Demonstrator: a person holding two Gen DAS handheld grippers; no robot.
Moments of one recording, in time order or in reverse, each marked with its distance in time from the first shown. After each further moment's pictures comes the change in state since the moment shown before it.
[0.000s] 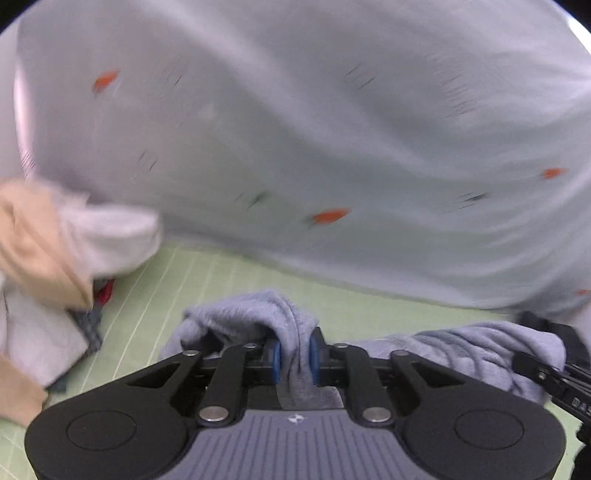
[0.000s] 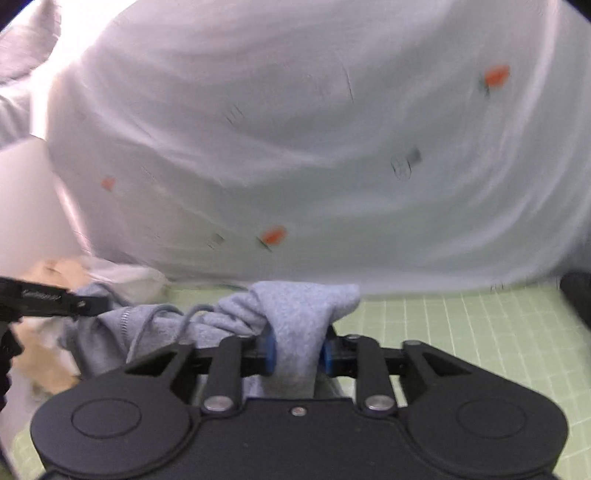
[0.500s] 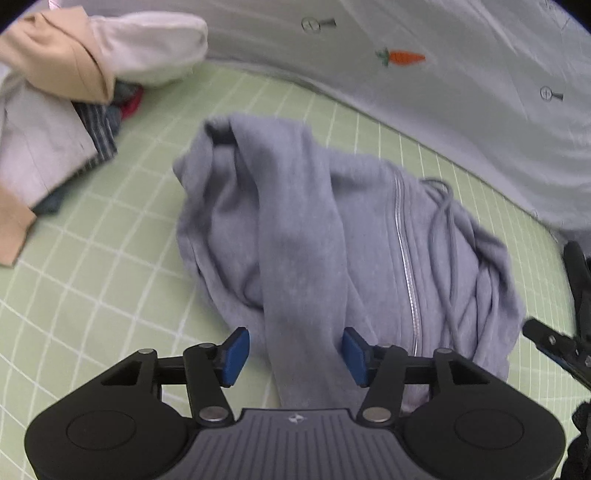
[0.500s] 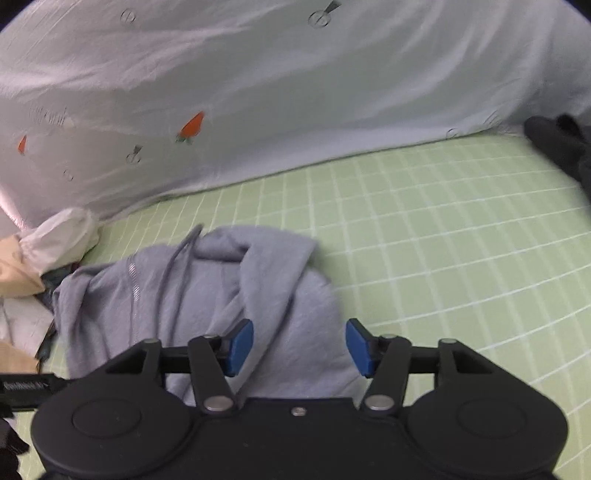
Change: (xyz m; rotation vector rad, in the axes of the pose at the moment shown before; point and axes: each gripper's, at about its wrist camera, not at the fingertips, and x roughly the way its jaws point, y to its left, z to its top) left arm 0.036 0.020 -0.091 -0.116 0.349 0.004; right arm 0.035 -0.008 -0.071 0.220 0.253 -0.099
